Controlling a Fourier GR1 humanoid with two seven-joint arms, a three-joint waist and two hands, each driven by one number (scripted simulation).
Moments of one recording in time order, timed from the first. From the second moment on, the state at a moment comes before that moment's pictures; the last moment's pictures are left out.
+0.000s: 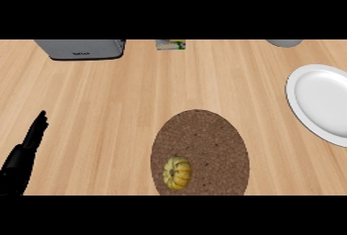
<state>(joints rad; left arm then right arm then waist) 0.12 0.32 0.12 -1.51 -0.14 0.03 -0.14 -0.27 -1.07 -0.39 -0.75 0.43 0.10 -0.58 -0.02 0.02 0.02</state>
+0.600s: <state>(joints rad) 0.08 0.31 0.09 -1.50 -0.16 0.02 -0.14 -0.34 -1.18 -0.48 -0.52 0.33 0.21 -0.98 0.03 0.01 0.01</state>
